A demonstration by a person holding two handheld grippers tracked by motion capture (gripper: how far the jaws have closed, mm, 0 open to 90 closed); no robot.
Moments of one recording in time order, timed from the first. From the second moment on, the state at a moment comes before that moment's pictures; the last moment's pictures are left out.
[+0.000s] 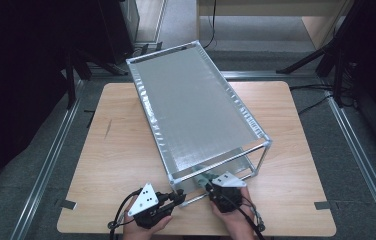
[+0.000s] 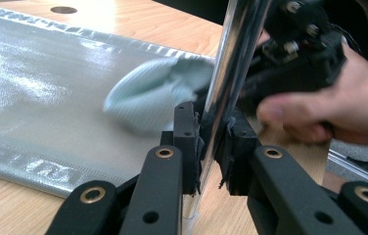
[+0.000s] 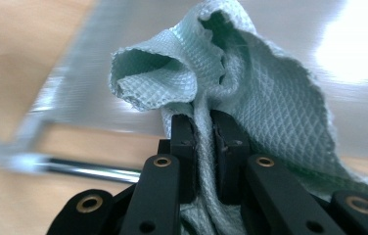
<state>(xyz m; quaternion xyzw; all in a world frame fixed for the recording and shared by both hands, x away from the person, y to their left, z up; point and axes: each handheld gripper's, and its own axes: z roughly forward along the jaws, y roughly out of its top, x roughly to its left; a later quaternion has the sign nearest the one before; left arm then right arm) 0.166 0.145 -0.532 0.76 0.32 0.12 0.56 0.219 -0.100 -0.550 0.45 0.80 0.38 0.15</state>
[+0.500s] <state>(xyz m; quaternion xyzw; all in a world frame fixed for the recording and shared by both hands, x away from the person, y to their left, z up) 0.168 0.148 -0.532 0.76 0.32 0.12 0.56 0.234 -0.198 -0.534 0.54 0.73 0.36 0.24</state>
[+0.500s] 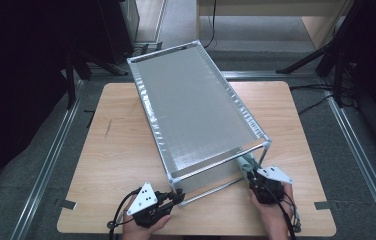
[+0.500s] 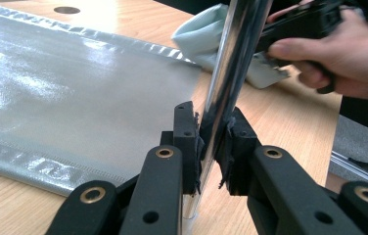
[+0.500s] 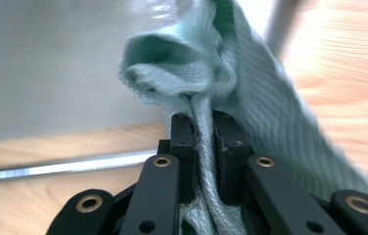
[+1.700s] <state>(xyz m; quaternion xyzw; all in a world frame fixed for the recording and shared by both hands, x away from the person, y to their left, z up) 0.171 0.150 -0.533 0.76 0.32 0.12 0.56 0.225 -0.218 -0.522 0.57 0.69 0.39 0.21</state>
